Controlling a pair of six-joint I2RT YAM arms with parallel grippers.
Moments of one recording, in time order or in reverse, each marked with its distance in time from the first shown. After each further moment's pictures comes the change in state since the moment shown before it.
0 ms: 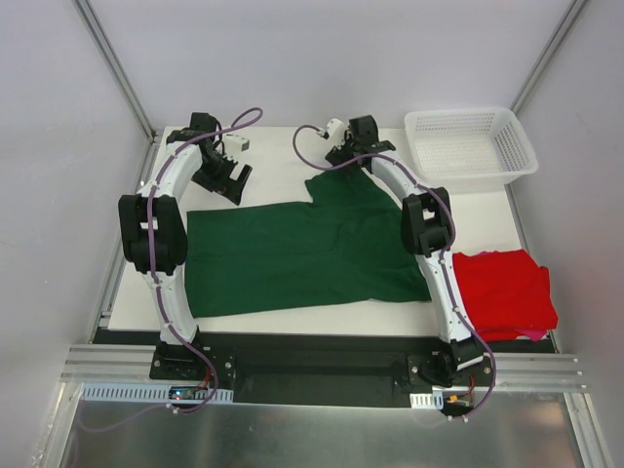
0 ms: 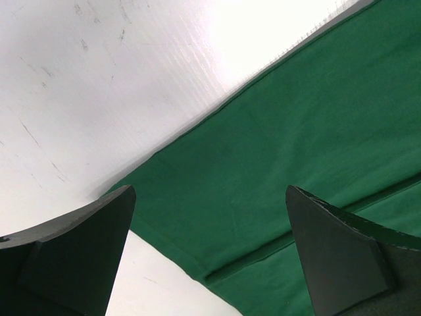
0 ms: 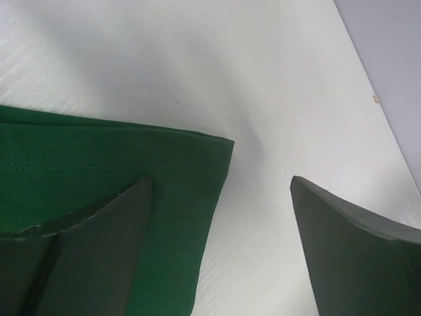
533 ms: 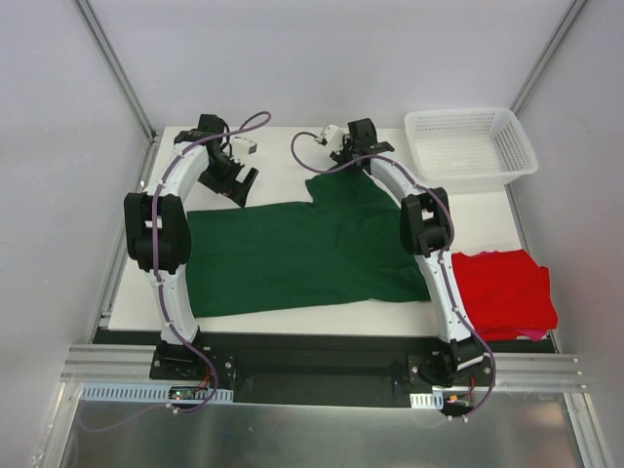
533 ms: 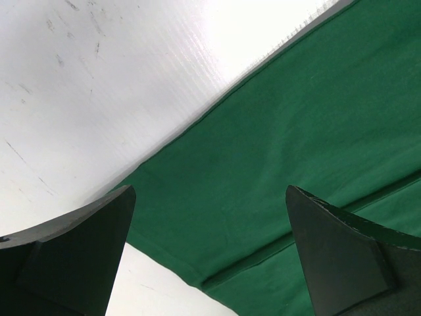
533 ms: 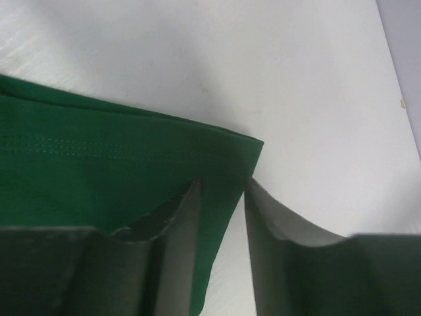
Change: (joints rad) left arm -0.033 0.019 0.004 -0.003 -0.002 0.017; right arm 0.006 0.008 0.000 -0.045 -0.022 -0.064
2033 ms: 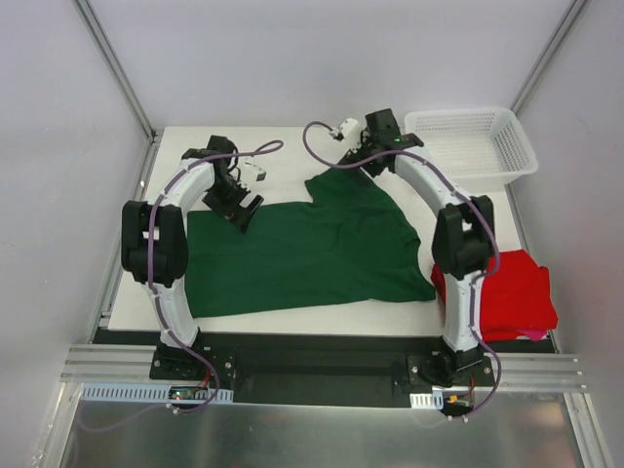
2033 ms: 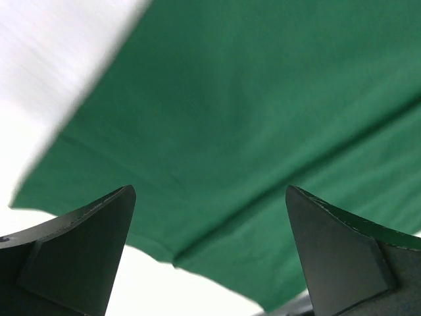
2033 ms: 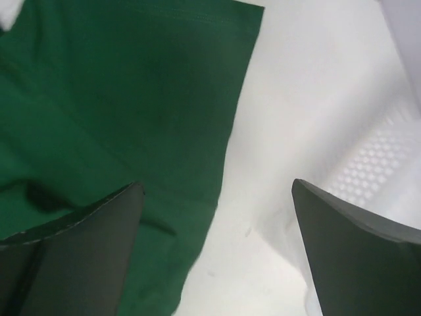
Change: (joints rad) left arm -0.058 -0.108 -0.224 -0.008 -0.018 0.073; right arm 0.005 -0.449 -0.402 -0.146 0.014 0.109
